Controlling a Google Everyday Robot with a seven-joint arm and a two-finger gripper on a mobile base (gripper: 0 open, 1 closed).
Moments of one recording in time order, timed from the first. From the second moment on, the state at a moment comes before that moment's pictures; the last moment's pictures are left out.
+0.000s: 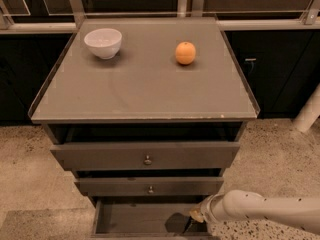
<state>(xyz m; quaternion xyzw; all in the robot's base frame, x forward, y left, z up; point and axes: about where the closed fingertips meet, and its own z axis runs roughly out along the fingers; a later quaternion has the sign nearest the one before) 0.447 -0.150 0.363 -0.32 0.91 0.18 0.21</state>
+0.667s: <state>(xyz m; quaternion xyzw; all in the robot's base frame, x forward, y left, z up) 0.461 -0.166 0.283 -0.23 0.91 0.27 0.20</state>
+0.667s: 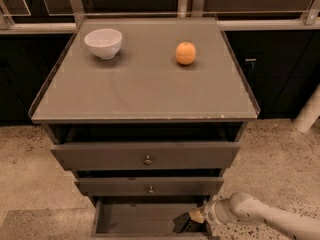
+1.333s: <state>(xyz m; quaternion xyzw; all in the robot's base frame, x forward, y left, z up) 0.472 -0.167 0.253 -0.21 0.92 0.29 0.18</state>
